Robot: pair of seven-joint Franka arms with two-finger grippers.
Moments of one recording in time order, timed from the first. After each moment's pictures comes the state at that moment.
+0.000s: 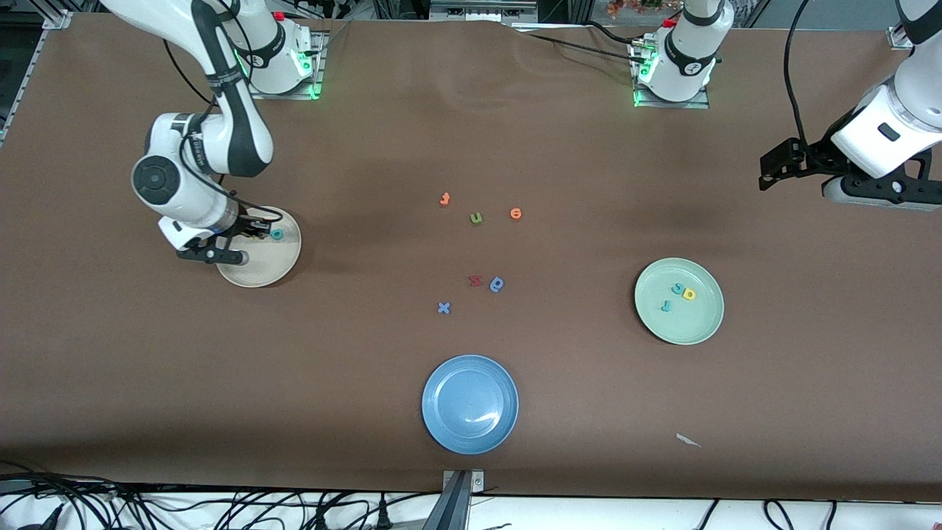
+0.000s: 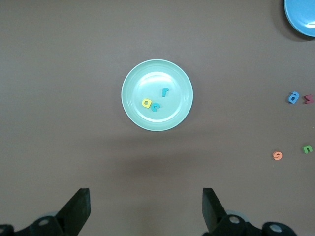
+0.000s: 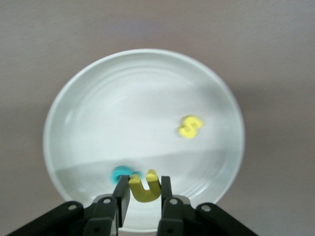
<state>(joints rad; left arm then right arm) -0.01 -0.03 -0.06 -1.69 -0.02 1.62 -0.01 0.70 0.29 -0.61 -2.28 0.15 2.38 0.06</state>
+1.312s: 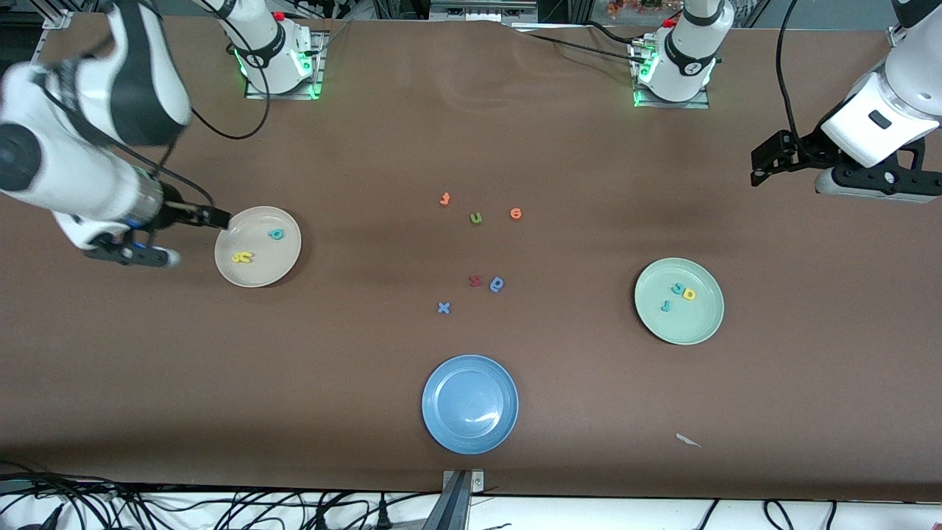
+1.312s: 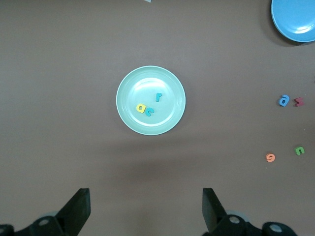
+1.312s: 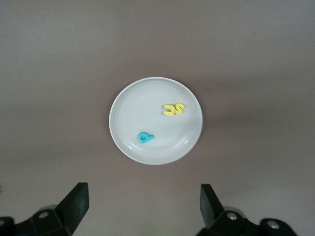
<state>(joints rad) -0.01 -0.03 -0.09 -1.67 -0.02 1.62 -0.02 0.23 0.09 -0.16 -1.80 0.01 1.70 0.20</state>
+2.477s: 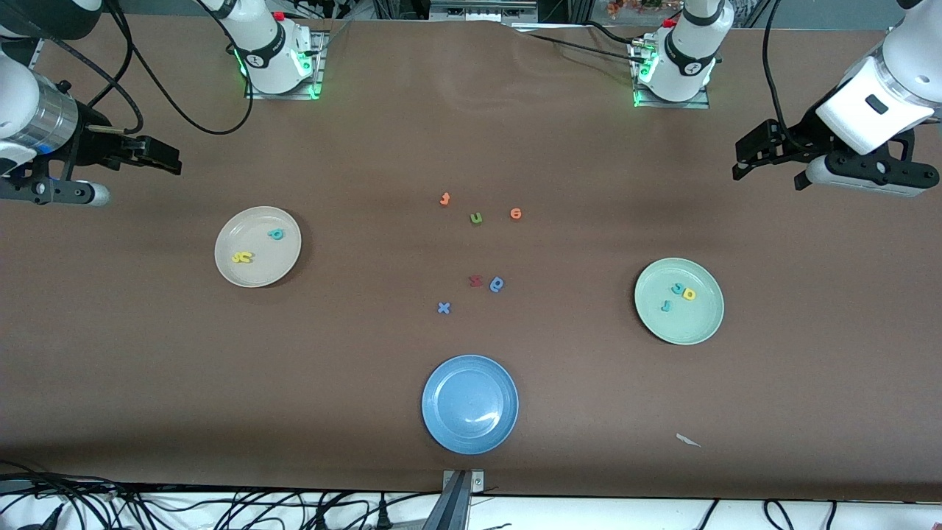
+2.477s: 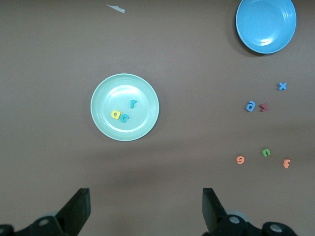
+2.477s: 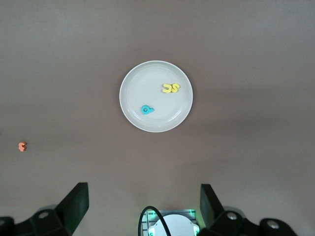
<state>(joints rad) -0.02 -0.03 -0.11 -1.63 -0.11 1.62 -0.04 0.19 0.05 -0.11 -1.60 0.01 1.44 0.14</state>
